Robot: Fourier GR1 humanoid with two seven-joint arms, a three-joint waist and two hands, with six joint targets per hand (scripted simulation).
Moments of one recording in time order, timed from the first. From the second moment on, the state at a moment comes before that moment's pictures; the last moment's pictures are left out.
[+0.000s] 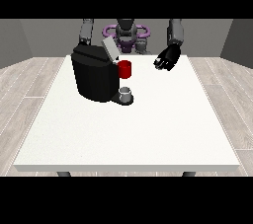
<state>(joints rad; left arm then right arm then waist) -0.66 0.35 -0.07 -0.73 -0.79 -0.20 -0.29 -0.23 -0.04 -0.01 -1.16 0.20 -0.19 -0.04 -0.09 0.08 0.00</state>
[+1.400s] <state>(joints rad) -1.14 0.41 0.12 -0.75 -0.71 -0.46 -0.05 -0.37 -0.06 -0.04 -1.26 0.17 -0.17 -0.02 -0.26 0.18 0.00</state>
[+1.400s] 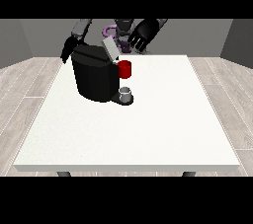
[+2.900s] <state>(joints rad) -1.26 0.43 0.13 -0.65 -0.74 -0.43 -0.07 -0.47 -0.08 -0.07 -1.25 0.16 -0.18 0.00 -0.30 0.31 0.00</state>
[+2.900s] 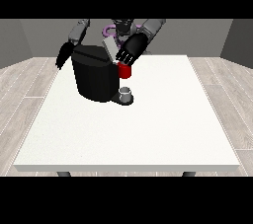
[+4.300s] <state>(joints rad) -1.26 0.46 0.08 -0.64 -0.85 -0.32 -0.17 -0.47 -0.09 -0.08 -1.26 0.15 -0.18 0.00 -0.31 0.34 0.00</state>
